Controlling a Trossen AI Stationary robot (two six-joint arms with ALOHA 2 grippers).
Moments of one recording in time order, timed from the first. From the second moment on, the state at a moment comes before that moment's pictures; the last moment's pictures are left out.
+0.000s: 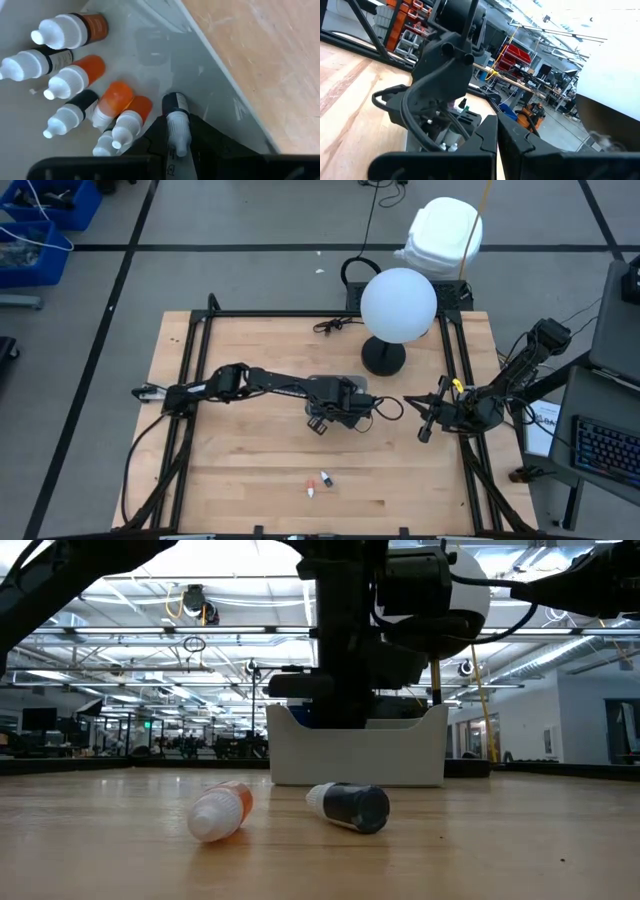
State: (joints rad) left arm -0.06 2.43 2.11 -1.18 -0.21 0.62; right arm 0.80 0.72 0.07 0.82 1.13 -0.60
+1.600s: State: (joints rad) left arm -0.58 1.50 1.68 -1.28 -0.55 -0.34; right arm 0.79 0.73 0.07 0.67 1.12 -0.26
